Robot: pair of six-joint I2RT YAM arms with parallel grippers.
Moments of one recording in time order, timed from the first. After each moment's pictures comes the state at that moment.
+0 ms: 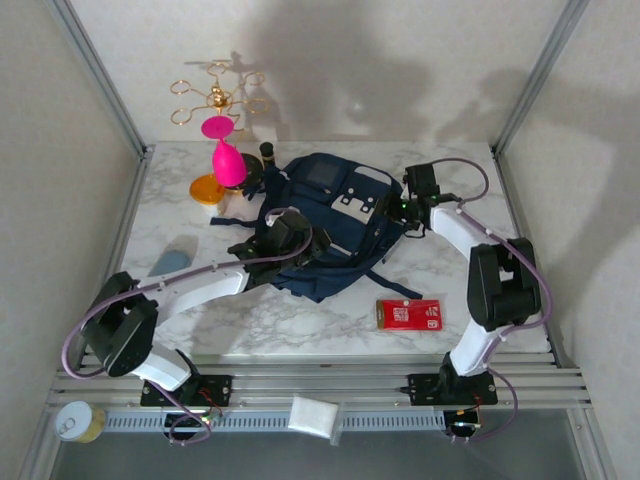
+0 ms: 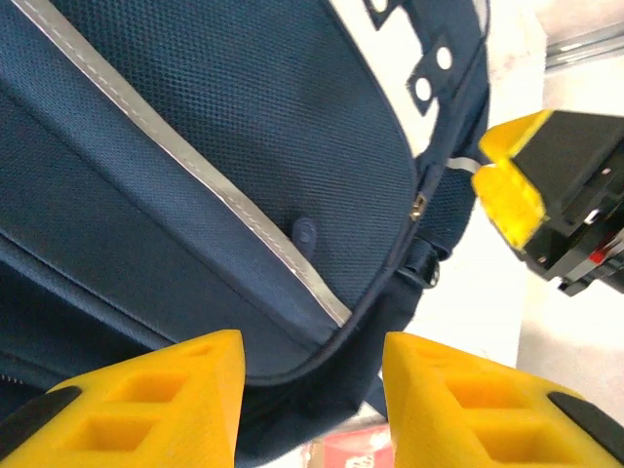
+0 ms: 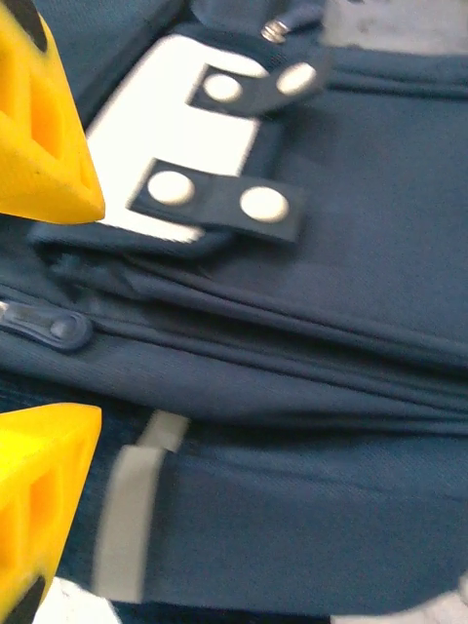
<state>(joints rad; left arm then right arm) -0.76 1.52 0.97 -0.13 -0.09 -1.18 0.24 1.76 1.23 -0.39 -0.20 0.56</state>
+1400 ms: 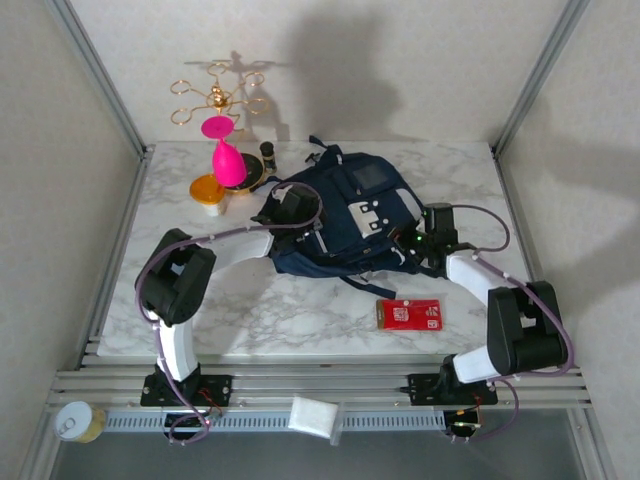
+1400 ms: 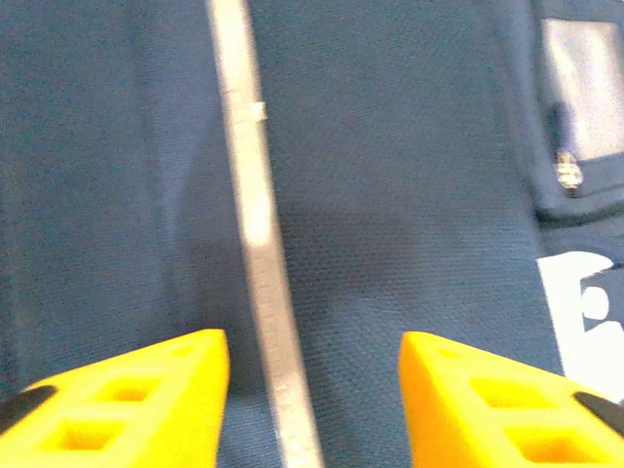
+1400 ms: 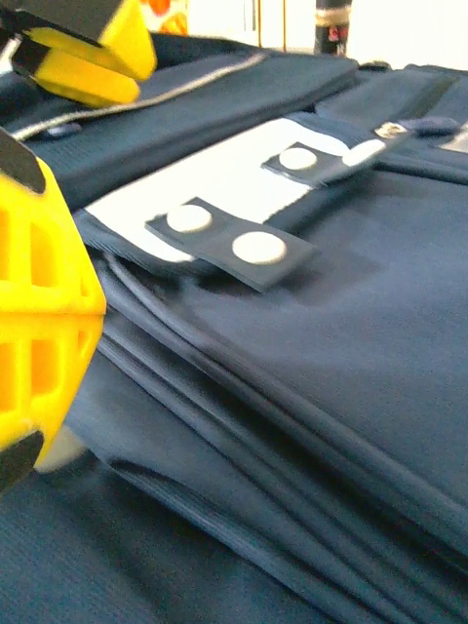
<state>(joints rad) -0.60 1.89 1.22 -0.06 -0.13 -0.92 0.21 1.43 0.72 -0.04 -0.36 0.93</state>
